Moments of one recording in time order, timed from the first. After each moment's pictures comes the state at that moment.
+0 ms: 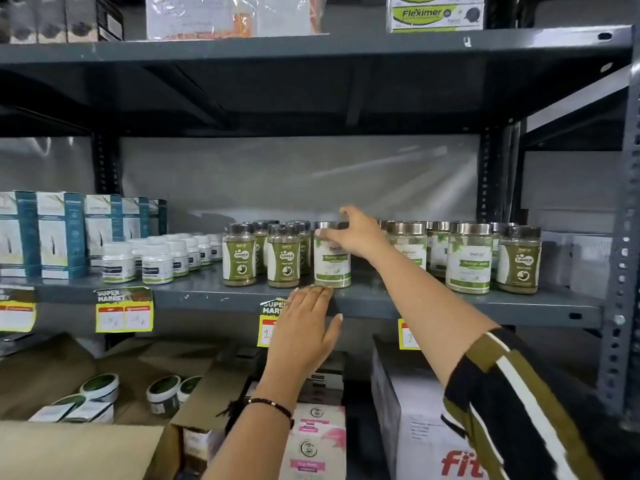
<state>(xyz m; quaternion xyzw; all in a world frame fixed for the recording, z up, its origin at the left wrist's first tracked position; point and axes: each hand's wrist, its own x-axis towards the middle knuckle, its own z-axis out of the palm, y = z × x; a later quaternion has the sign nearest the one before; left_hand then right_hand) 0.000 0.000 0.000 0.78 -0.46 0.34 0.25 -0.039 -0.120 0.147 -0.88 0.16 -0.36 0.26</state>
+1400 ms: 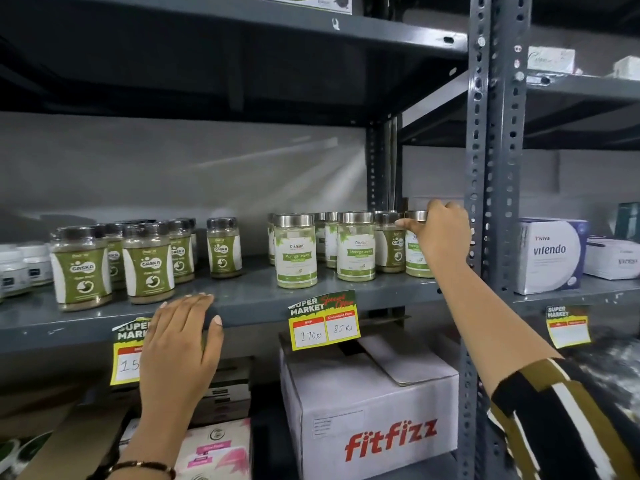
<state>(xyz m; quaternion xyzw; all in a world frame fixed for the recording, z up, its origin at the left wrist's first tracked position) 0.003 -0.021 -0.014 0.72 -0.41 0.43 0.36 -0.227 -0.298 0.121 -0.70 0.46 -0.54 -0.05</state>
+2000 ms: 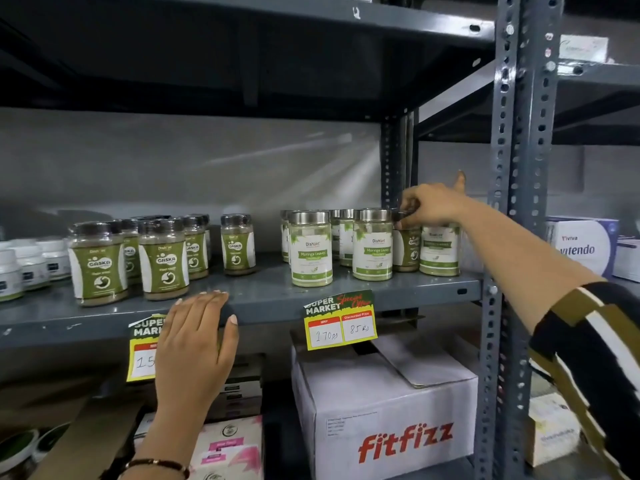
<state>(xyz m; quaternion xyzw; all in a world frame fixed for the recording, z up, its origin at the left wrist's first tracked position) 0.006 -0.022 -0.013 0.72 -0.42 0.44 0.35 -0.213 -0.308 0.182 -0.89 0.36 -0.25 -0.11</state>
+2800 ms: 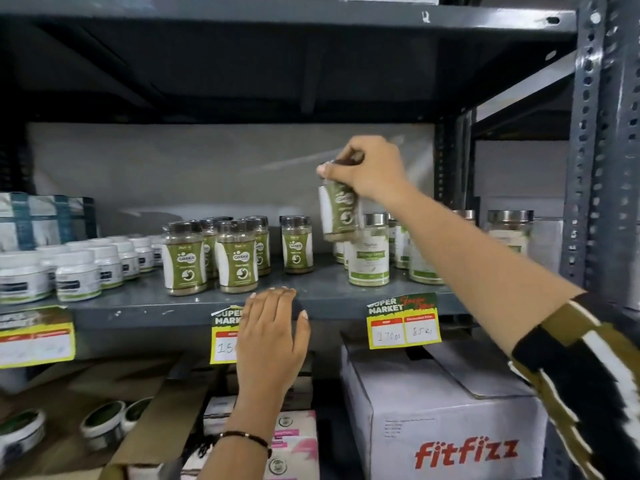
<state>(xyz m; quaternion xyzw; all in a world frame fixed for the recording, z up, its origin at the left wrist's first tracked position) 0.000 -0.019 -0.011 0.73 -0.42 0.42 0.34 -0.097 -0.153 0.208 -0.83 0.12 -0.52 0.17</state>
